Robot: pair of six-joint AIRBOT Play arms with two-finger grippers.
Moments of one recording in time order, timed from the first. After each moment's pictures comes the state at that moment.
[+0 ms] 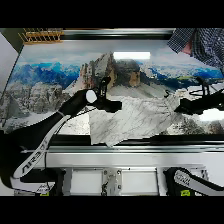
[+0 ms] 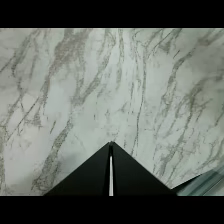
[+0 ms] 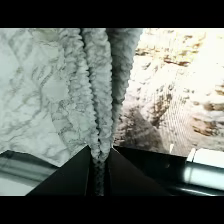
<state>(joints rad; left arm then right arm) -0.59 -1.60 1.26 1.00 -0.82 -1.60 -0.40 -1.26 1.14 -1.08 1.44 1.26</state>
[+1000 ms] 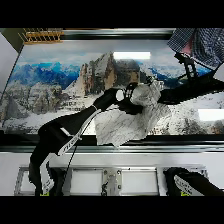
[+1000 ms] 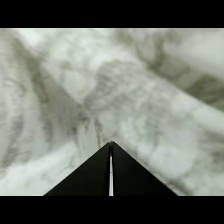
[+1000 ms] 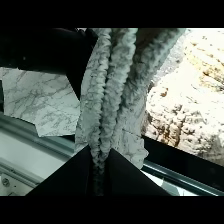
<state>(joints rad) -0.71 -1.96 1.69 1.00 -0.95 -1.61 0.06 -1.13 1.37 -1.15 1.54 1.47</state>
